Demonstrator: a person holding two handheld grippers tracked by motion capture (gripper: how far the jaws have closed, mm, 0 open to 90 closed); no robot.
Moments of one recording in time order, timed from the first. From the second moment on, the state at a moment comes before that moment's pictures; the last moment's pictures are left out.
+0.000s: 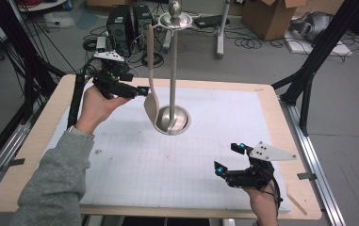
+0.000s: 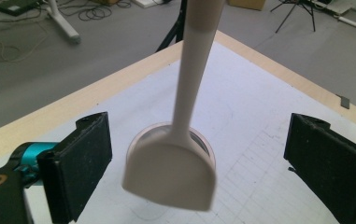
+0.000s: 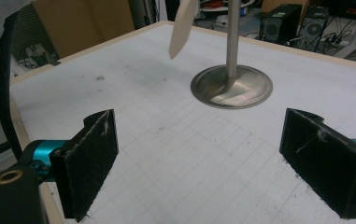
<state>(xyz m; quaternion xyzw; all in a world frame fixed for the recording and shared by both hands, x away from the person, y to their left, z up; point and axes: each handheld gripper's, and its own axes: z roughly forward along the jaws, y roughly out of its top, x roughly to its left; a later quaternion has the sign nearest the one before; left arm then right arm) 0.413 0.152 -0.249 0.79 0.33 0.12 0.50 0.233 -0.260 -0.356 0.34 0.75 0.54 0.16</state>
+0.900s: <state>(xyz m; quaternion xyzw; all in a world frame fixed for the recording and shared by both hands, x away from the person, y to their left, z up) 0.355 0.208 -0.247 0.75 0.32 0.19 0.55 0.236 -0.254 -0.354 0.34 0.75 0.55 0.17</state>
